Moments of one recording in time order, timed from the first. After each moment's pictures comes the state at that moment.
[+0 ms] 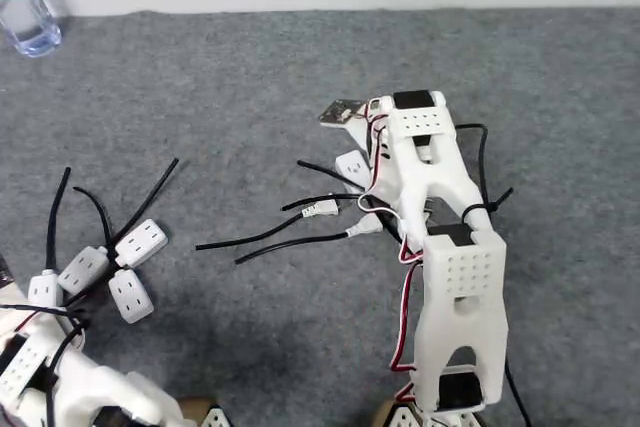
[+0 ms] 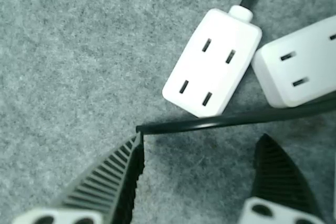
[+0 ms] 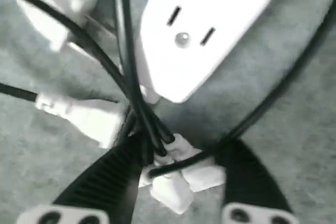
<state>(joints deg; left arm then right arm) -65.8 -33.8 75.9 36.1 -20.5 -9.2 44.4 -26.9 87.5 46.1</state>
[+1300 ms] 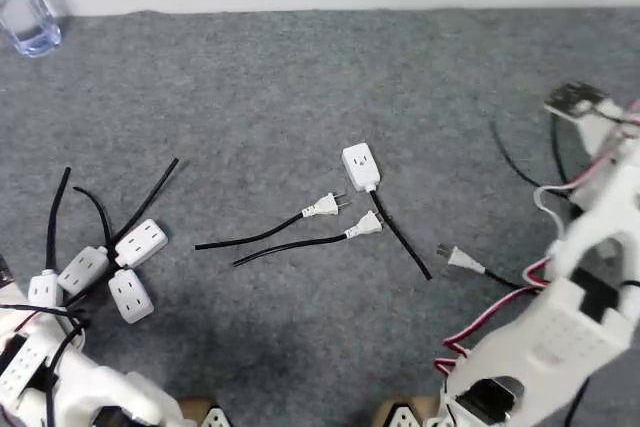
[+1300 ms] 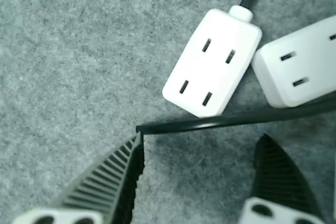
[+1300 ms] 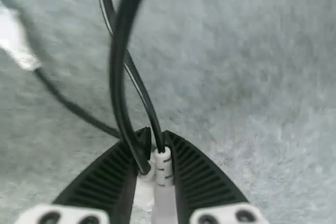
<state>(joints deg) -65.8 -33.8 75.9 36.1 -20.5 36.7 25.8 -25.8 89.9 70.5</state>
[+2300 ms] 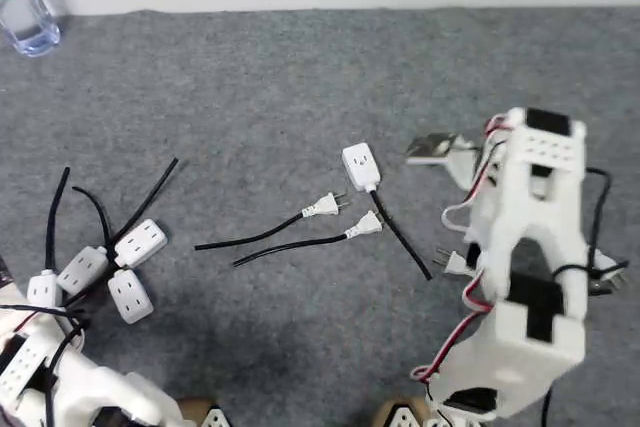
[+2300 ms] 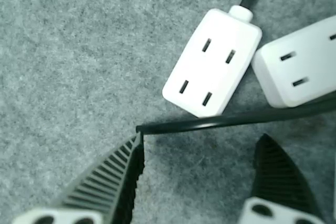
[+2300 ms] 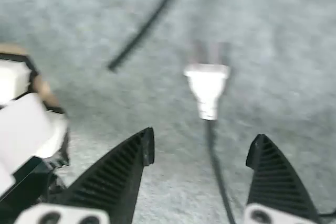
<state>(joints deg) -65.8 -33.8 75.9 36.1 -20.5 10.8 7.6 6.9 100.0 74.9</state>
